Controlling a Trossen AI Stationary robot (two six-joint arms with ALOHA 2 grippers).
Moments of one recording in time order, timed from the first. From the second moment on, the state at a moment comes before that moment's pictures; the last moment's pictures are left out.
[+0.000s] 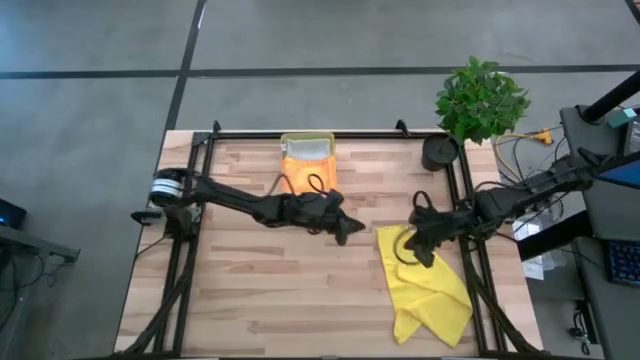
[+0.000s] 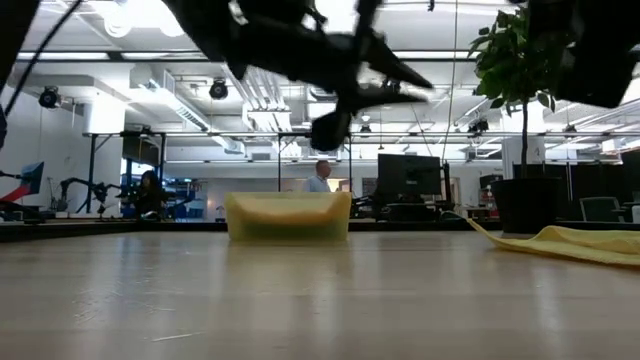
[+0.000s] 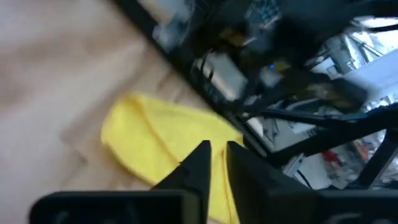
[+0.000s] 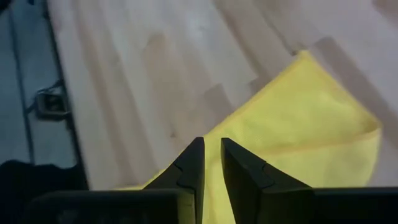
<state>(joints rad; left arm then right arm) -0.05 1.82 1.13 0.45 0.00 -0.88 0.38 0.91 0.70 -0.70 0.08 0.90</state>
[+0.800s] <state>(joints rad) -0.02 2.16 1.49 0.06 -0.01 -1.24 0.83 0.77 0.70 -0.70 0.33 1.08</state>
